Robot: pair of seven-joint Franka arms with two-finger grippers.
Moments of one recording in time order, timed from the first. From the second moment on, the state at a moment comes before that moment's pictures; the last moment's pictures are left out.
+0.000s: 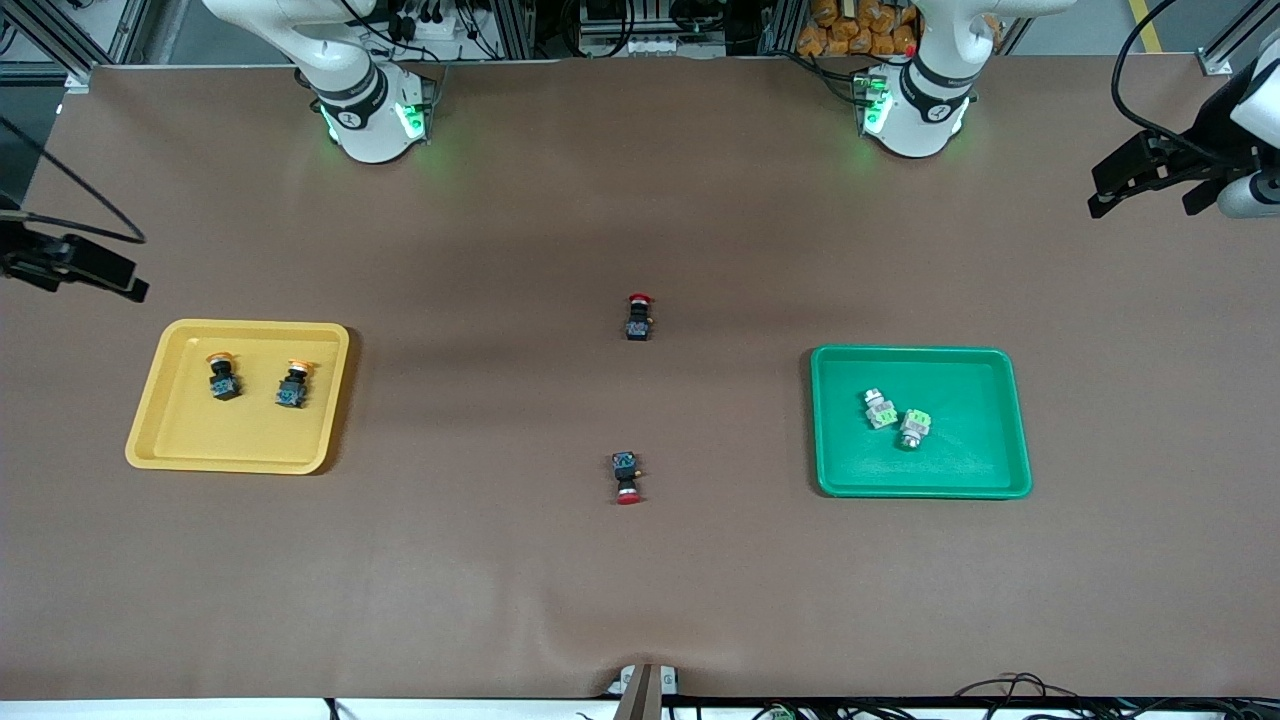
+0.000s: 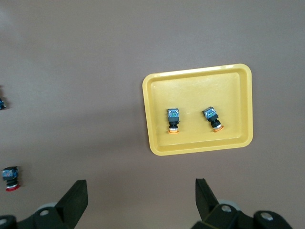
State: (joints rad) left arm -0.11 -0.11 0.02 -1.60 0.02 1.49 -0.11; right arm 0.04 0.07 -0.07 -1.48 0.02 1.51 0.11
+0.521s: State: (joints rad) left arm -0.11 -0.11 0.02 -1.59 0.03 1.49 -0.11; right arm 0.02 -0.02 0.03 -1.60 -0.05 1.57 0.10
